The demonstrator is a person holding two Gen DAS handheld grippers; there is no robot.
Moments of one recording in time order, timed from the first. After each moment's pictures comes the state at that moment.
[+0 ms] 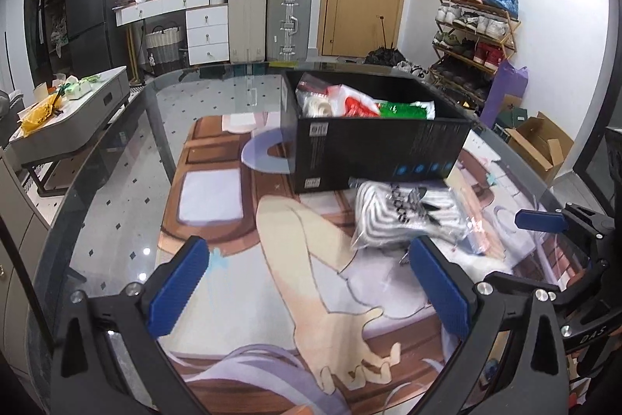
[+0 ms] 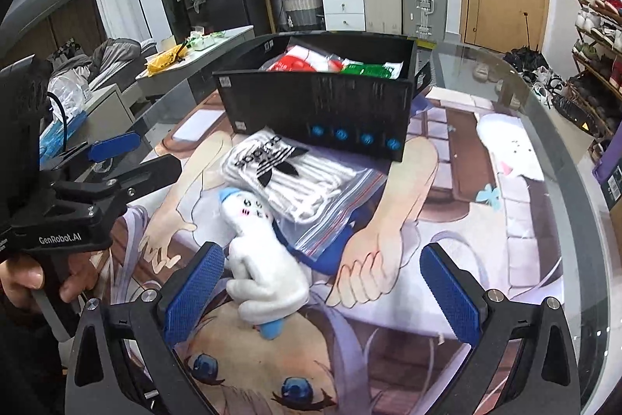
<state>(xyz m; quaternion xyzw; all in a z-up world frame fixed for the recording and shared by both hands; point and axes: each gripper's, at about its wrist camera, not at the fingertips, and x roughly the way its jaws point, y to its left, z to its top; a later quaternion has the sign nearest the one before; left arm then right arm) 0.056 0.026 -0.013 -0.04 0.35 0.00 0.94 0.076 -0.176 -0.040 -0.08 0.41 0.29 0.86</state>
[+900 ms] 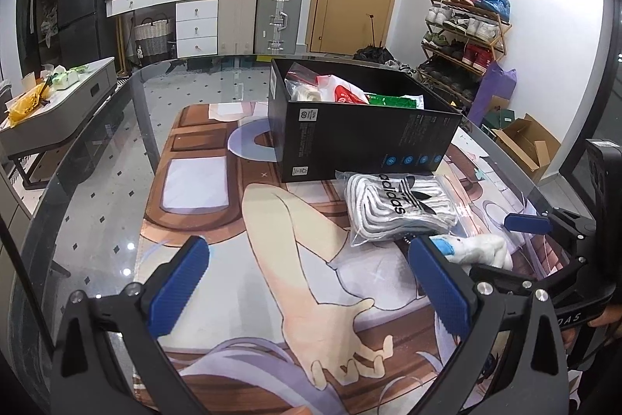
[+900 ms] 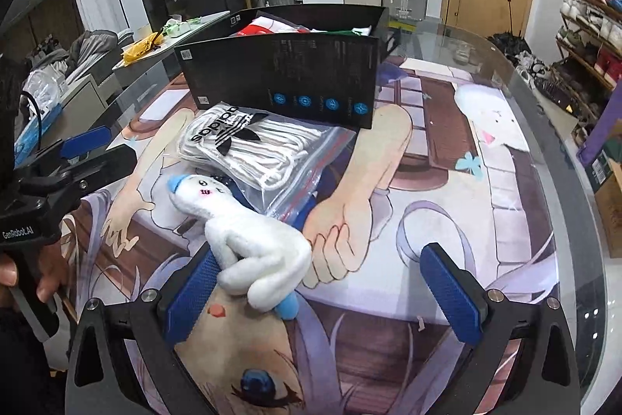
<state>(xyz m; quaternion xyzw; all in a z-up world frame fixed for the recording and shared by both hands) 0.055 0.028 -0.018 -0.06 0.35 -0.03 0.94 0.083 -0.186 -0.059 -0.09 0.43 0.25 0.86</state>
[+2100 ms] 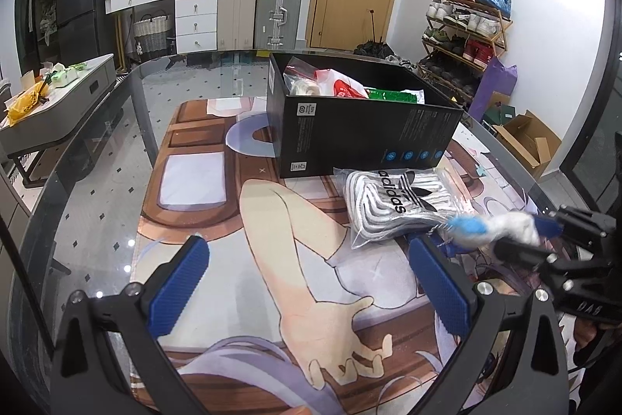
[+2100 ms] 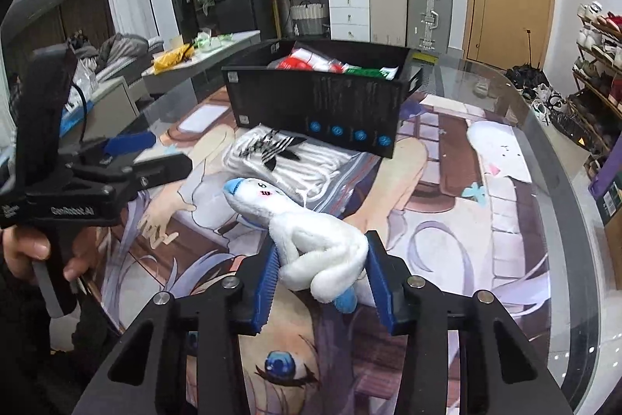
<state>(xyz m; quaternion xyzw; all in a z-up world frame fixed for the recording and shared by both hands) 0.056 0.022 -0.023 -0.06 0.36 -0.03 0.93 0.053 -0.201 -0.034 -0.09 0.37 0.30 0.87</state>
